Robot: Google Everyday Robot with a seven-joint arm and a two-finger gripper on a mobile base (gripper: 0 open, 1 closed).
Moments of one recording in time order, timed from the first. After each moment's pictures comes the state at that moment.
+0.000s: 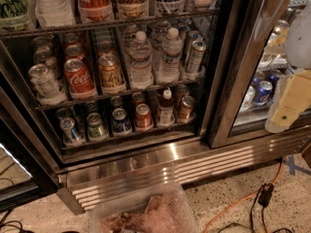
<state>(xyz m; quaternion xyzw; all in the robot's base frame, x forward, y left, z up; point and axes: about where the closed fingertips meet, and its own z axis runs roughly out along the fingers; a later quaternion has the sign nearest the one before) 0.438 -0.217 0.976 -0.60 0.78 -0.03 0.16</state>
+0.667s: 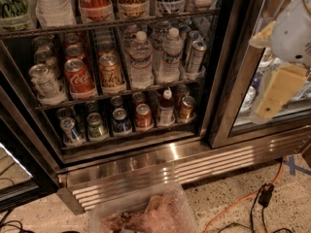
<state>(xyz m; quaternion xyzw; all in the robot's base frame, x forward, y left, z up) 0.455 -0.192 0.981 -0.62 0.76 -0.02 0.19</state>
